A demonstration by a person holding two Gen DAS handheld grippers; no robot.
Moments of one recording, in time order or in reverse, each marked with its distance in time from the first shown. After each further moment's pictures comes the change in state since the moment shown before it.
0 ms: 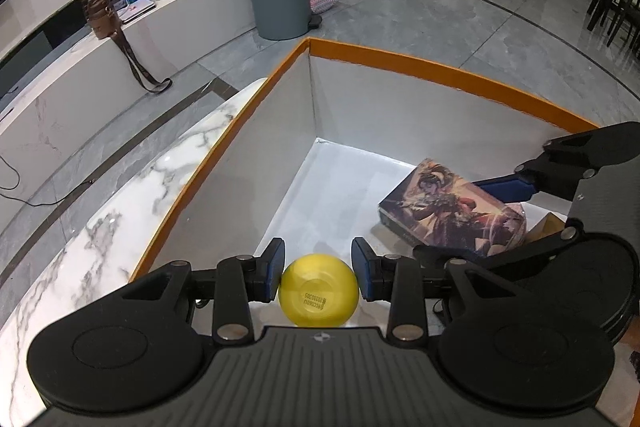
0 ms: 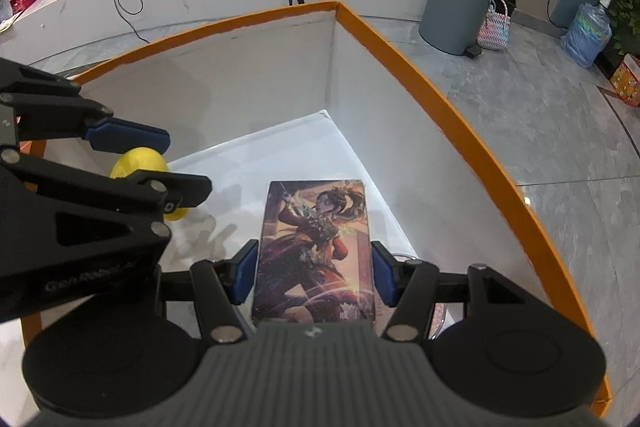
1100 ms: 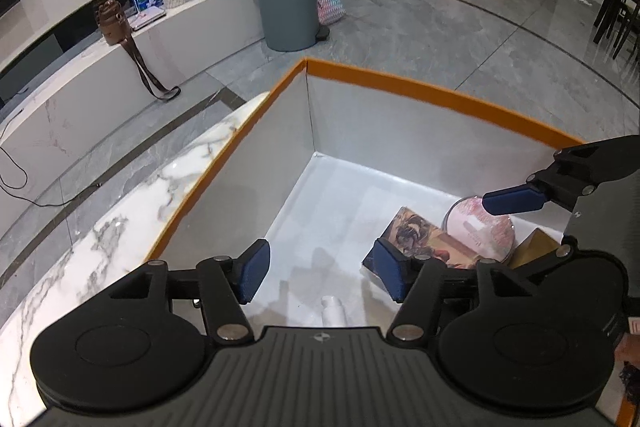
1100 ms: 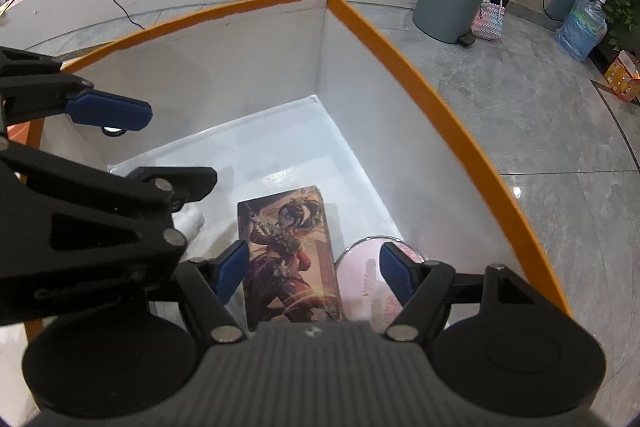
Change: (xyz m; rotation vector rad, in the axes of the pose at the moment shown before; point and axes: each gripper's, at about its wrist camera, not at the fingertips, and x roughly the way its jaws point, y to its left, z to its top) left arm -0.016 -0.009 0.003 -0.022 -0.042 0.024; right arm -0.003 0.003 0.002 -0.013 0.045 -0.031
